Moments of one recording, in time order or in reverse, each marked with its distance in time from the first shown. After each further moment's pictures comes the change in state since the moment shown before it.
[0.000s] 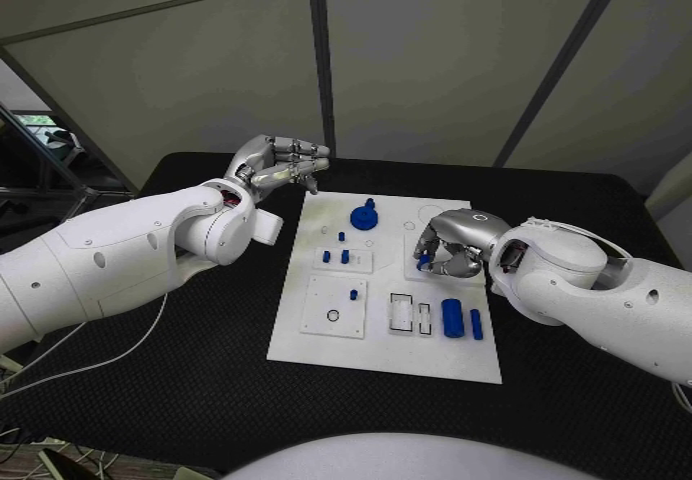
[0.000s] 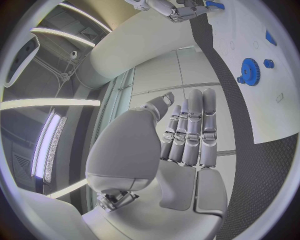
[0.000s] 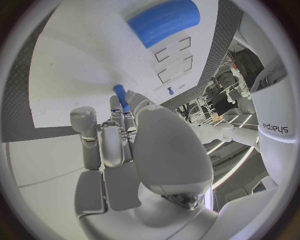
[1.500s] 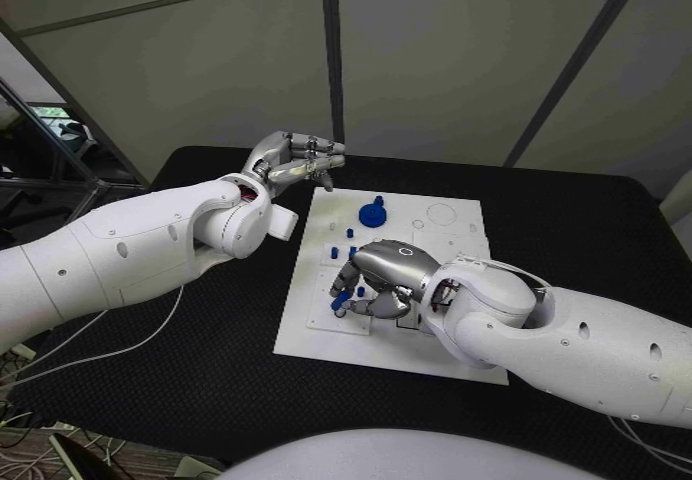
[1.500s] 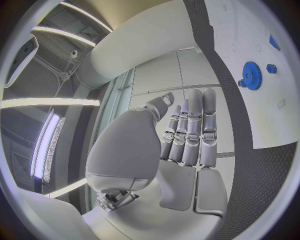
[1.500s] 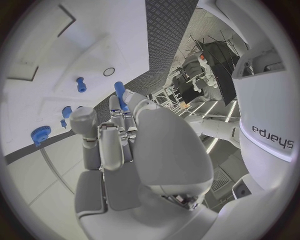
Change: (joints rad) left arm 0.000 0.028 0.000 -0.015 0.000 0.002 -0.007; left_hand -0.004 0.004 0.000 0.000 0.000 0.000 0.000 0.000 0.000 0.000 0.000 0.000 0.000 0.000 0.000 0.000 -0.002 0.000 0.000 0.000 0.000 -0.002; right arm -0.002 0.191 -0.119 0.096 0.077 -0.119 0.068; right_hand -0.002 -0.002 0.044 -0.026 0.007 0.005 -0.001 -0.010 0.003 0.014 0.000 -0.039 0.008 0.001 -0.001 0.005 0.006 0.000 0.005 -0.005 0.015 0.013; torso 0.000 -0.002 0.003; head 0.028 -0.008
